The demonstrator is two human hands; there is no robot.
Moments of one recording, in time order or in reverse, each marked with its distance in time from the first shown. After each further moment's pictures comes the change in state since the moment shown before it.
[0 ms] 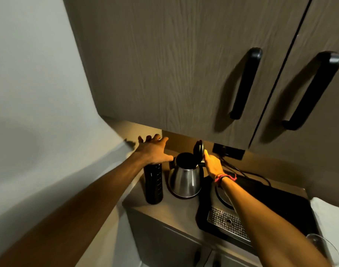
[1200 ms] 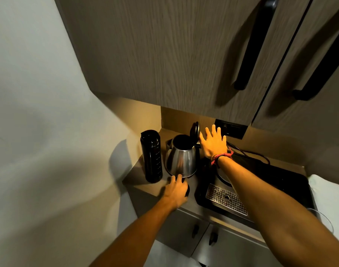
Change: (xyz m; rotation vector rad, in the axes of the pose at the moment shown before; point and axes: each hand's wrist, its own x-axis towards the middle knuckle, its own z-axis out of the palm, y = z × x) left_hand -0.052 0.097 0.216 0.029 -0.120 0.073; right_hand 0.009 0.014 0.006 -0.538 -0.044 -0.069
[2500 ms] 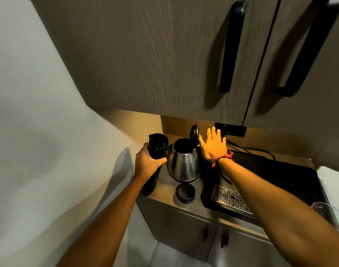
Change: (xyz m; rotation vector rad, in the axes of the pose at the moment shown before) left_hand 0.008 -0.107 -0.093 -0.892 0.649 -0.273; right_hand -0.002 0.000 0.007 0.146 0.017 0.039
